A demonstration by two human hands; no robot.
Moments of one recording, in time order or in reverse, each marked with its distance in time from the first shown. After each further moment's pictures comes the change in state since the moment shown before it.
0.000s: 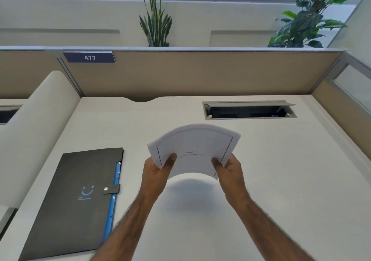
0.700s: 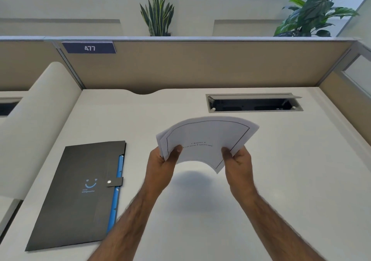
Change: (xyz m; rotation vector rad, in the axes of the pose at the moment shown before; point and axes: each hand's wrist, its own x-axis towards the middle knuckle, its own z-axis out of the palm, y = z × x) left_hand 0.002 0.009 0.001 0.082 -0.029 -0.005; right_hand 0.000 -0.005 0.001 0.070 0.081 -0.081
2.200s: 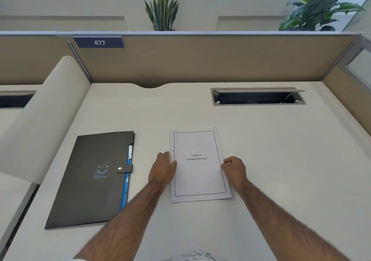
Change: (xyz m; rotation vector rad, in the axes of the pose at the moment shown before) left_hand -0.007 -0.101 -0.021 0.863 -0.157 -0.366; right_hand 0.005 0.095 -0.014 -0.659 0.007 0.442
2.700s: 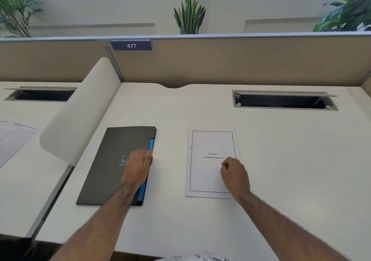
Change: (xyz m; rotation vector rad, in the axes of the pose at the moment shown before) left_hand -0.037 -0.103 -0.083 -0.105 0.419 0.191; right_hand -0.053 -0.013 0.028 -0.297 -0.010 -0.429
